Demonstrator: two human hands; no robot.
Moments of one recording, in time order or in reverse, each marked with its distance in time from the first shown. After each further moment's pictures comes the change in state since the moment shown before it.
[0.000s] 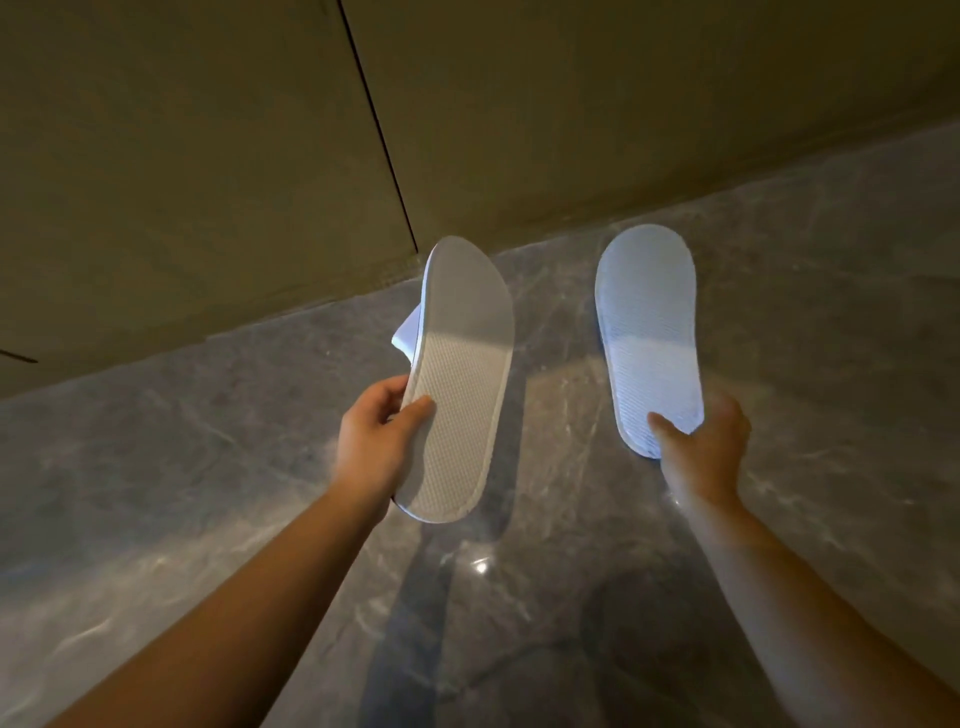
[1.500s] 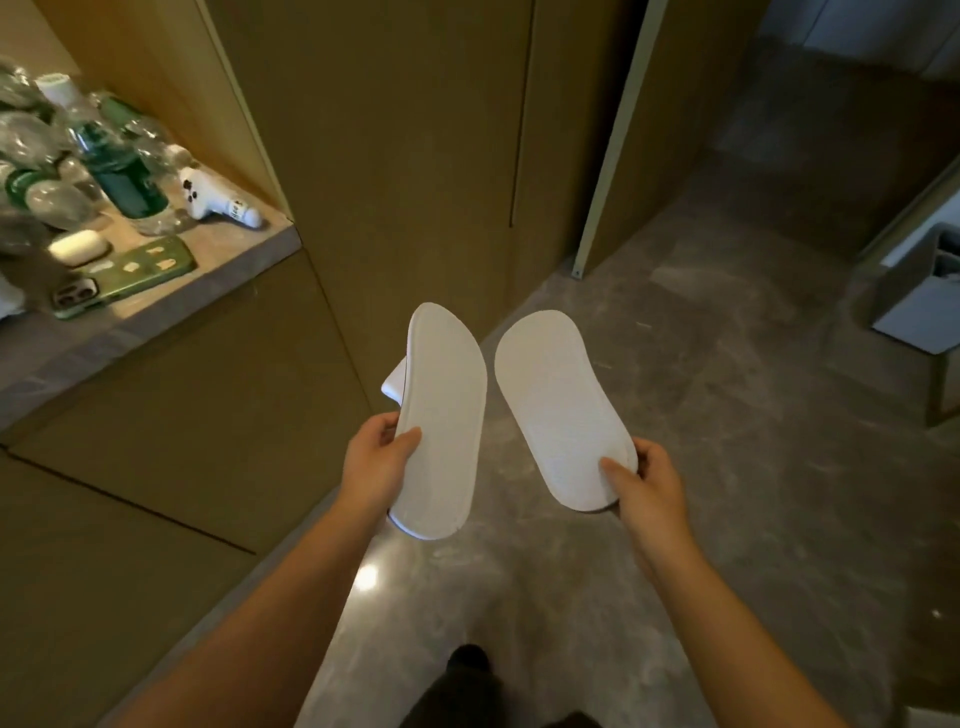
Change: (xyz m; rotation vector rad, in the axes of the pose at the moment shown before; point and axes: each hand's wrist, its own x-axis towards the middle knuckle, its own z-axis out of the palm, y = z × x) left_hand -0.445 0.484 -0.324 0.153 -0.519 0.245; right_hand -0.615 -0.392 -0.413 0.588 0.296 0.106
